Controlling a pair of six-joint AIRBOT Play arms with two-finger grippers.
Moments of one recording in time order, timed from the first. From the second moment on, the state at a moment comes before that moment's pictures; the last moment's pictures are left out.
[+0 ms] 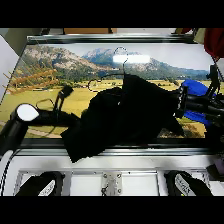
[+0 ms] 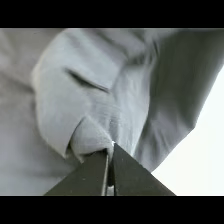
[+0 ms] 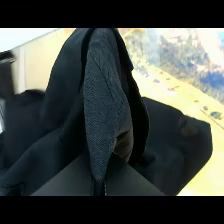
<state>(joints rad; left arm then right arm) -0.17 -0.89 0.76 0.93 -1.21 -0.95 -0.34 -0.98 0.86 -0.20 1.42 0.12</state>
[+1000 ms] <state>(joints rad) 0.07 -1.17 0.66 0.61 -1.01 -0.77 -0.34 -0.98 0.86 -0.23 1.41 0.13</state>
